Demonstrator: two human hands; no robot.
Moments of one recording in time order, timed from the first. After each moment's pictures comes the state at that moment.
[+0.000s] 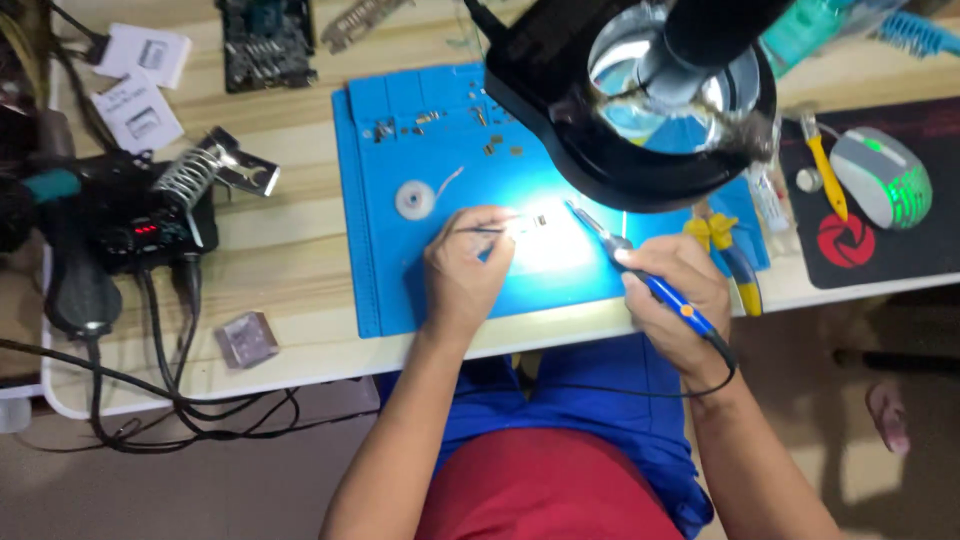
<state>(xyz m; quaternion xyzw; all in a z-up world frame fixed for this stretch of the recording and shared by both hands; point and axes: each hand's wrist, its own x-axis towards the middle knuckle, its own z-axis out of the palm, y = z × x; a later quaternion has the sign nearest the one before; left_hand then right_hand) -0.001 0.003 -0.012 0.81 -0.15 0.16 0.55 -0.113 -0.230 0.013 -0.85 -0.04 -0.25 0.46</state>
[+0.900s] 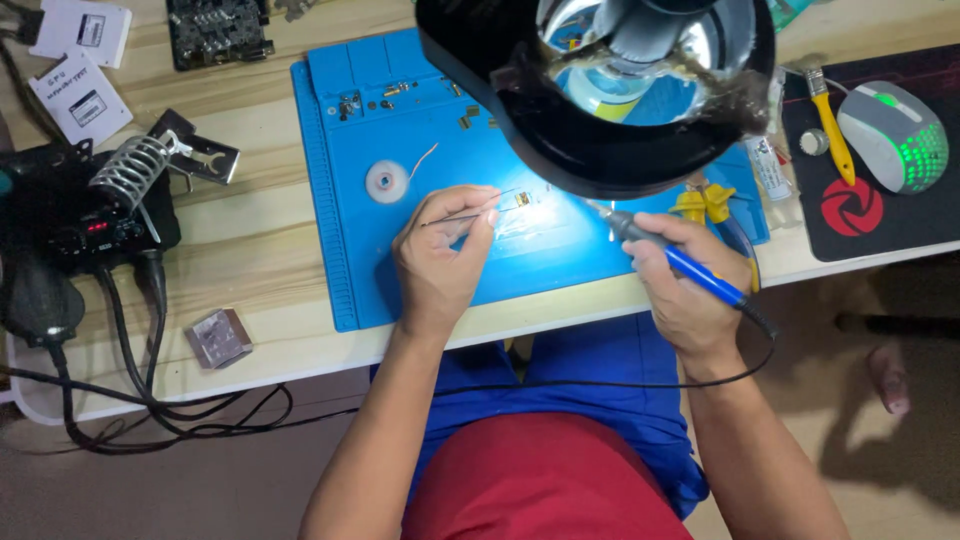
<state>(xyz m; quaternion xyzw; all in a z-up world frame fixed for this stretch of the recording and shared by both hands) -0.011 0.002 0.010 0.72 -0.15 0.10 0.67 -0.115 -0.238 0.014 -0.80 0.02 -0.29 0.52</state>
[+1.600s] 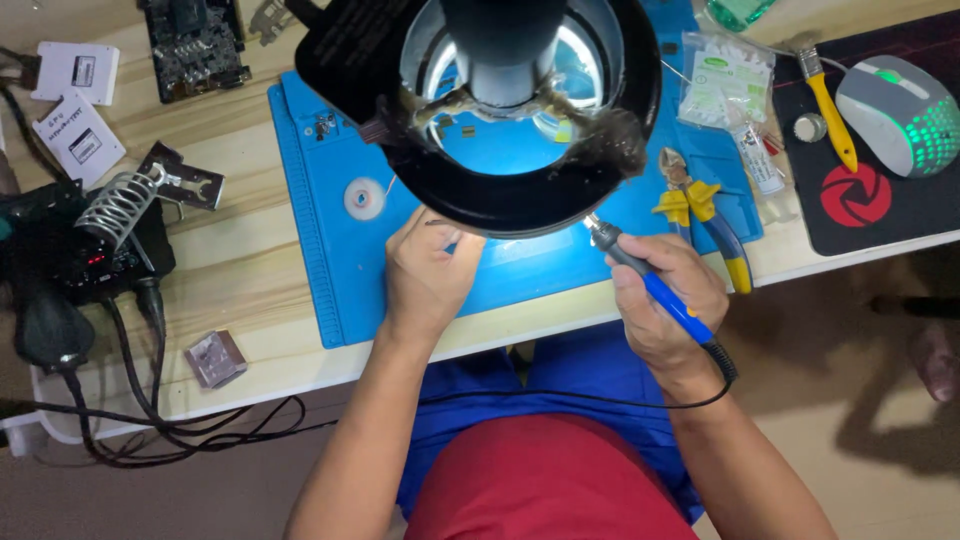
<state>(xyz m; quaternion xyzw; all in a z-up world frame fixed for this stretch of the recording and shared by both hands) -0.002 -0.010 0.014 0.82 -0.24 0.15 0.49 -0.112 -0.236 -0.009 -0.75 -0.04 -0.40 0.52</state>
